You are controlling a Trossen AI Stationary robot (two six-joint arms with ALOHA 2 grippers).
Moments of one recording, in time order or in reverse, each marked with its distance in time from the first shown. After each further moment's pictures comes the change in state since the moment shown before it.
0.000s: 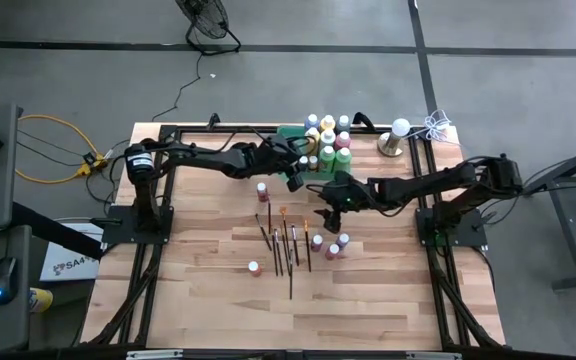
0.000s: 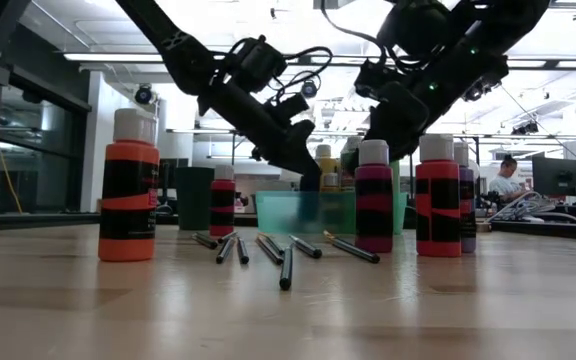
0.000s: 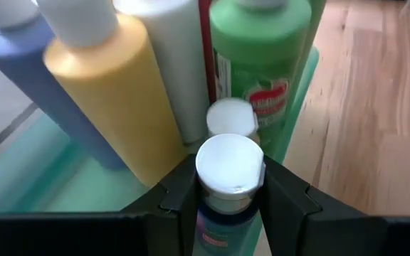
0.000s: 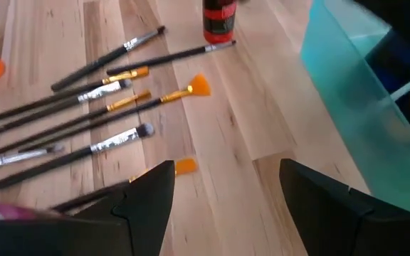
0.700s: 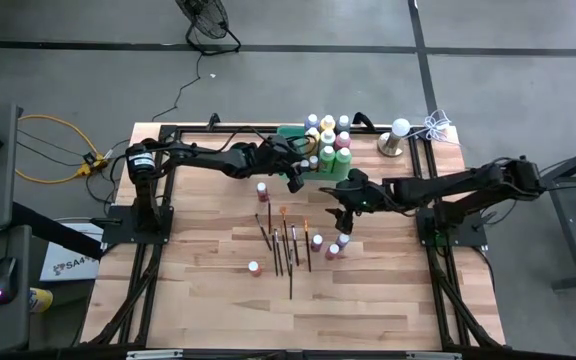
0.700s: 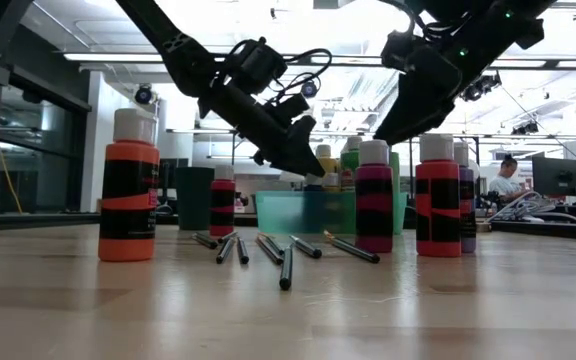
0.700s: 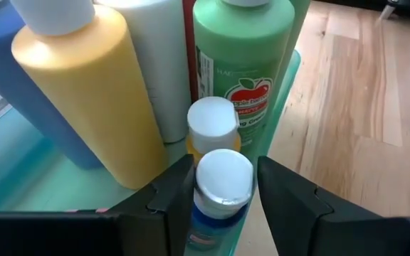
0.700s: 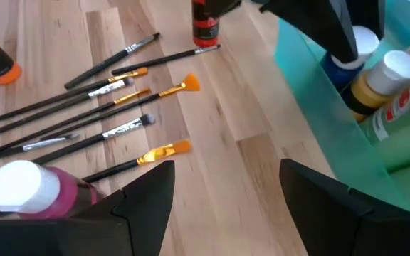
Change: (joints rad) left arm 0.000 0.007 0.000 0.002 0.071 -0.041; right arm 0.066 -0.189 0.000 -0.207 0.102 0.055
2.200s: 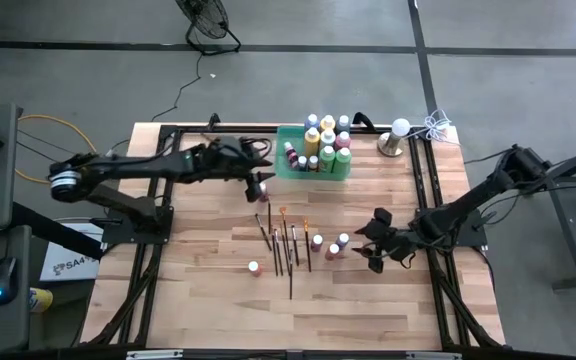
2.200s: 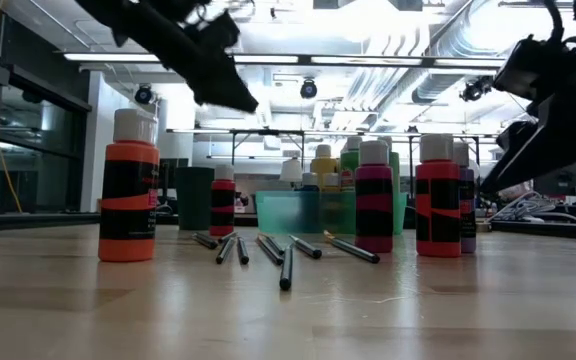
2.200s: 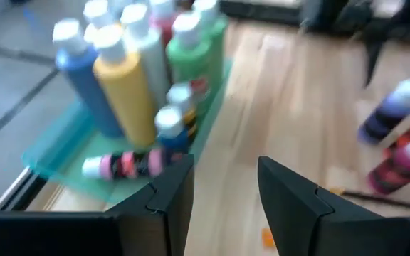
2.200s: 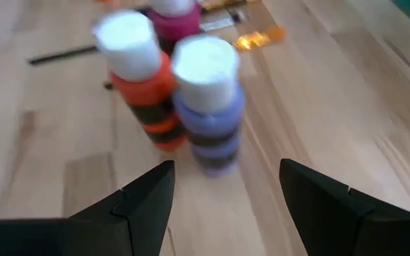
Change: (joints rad) left arm -0.062 -0.600 -0.264 -0.296 0.008 0.018; right arm 0.527 -0.167 -0.401 0.193 0.265 0.387
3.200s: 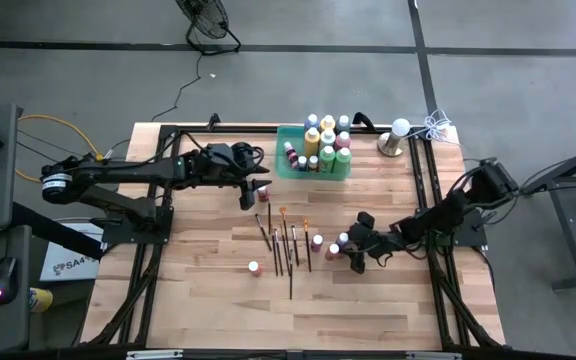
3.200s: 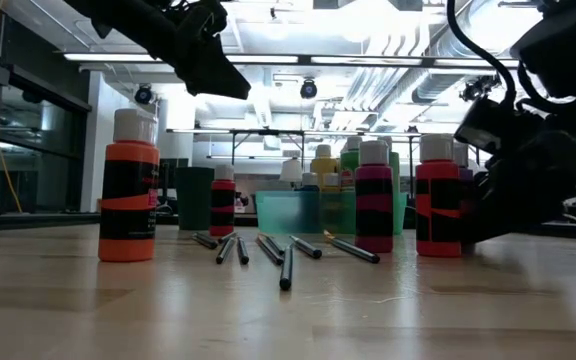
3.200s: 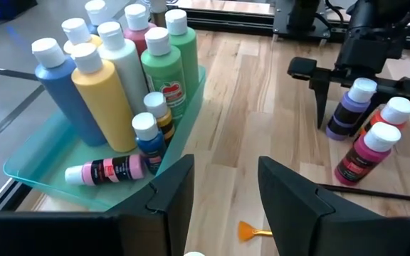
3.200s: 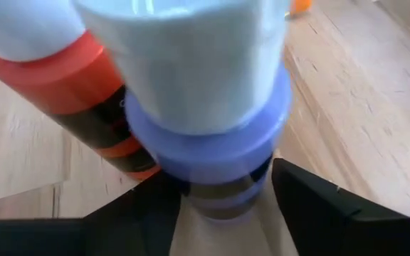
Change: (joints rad) left arm -0.065 -0.083 -0.050 0.001 -0.003 0.000; right arm -0.129 0.460 -0.027 0.529 -0.105 -0.066
